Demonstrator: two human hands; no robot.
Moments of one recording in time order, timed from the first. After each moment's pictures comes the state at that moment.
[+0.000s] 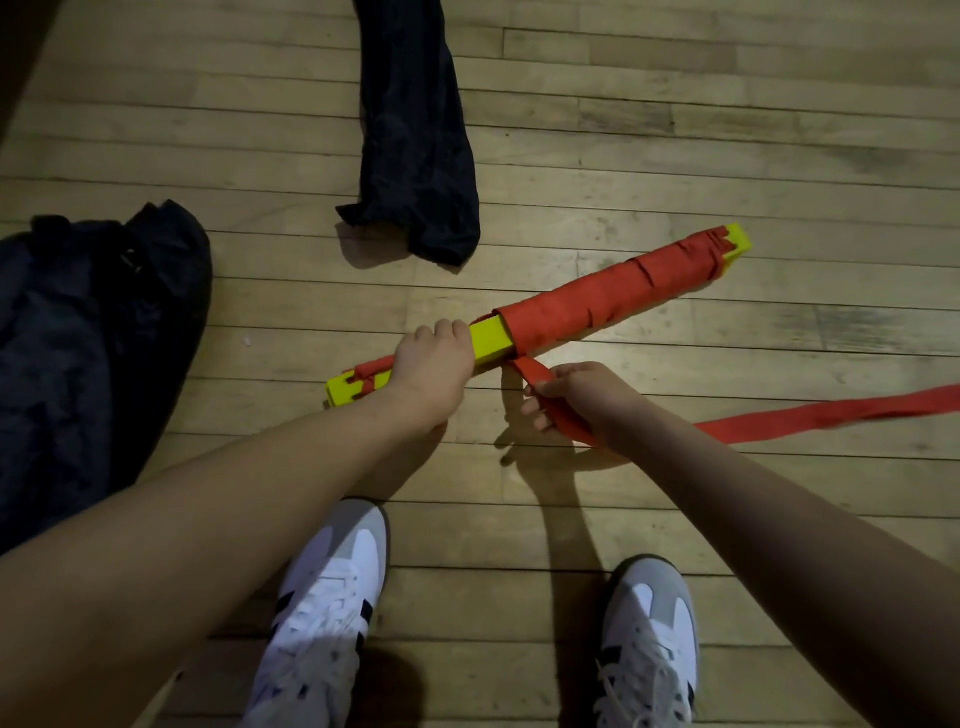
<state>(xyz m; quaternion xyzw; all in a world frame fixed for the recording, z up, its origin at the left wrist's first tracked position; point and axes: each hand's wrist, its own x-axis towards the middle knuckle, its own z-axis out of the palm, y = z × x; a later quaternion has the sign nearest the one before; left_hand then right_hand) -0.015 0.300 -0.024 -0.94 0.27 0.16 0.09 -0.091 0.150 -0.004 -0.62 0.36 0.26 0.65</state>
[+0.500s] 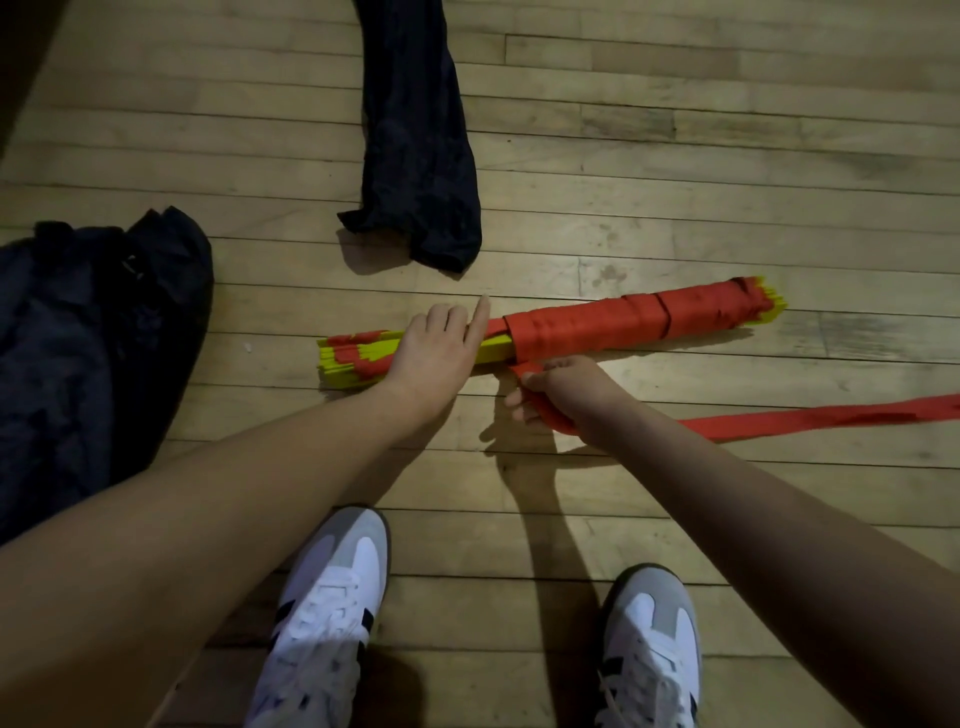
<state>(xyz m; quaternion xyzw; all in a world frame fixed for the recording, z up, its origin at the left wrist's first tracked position) -0.003 0.306 -0.034 -0.92 0.37 0.05 0.16 -0.076 0.163 0.000 -0.63 0.35 0.25 0.65</state>
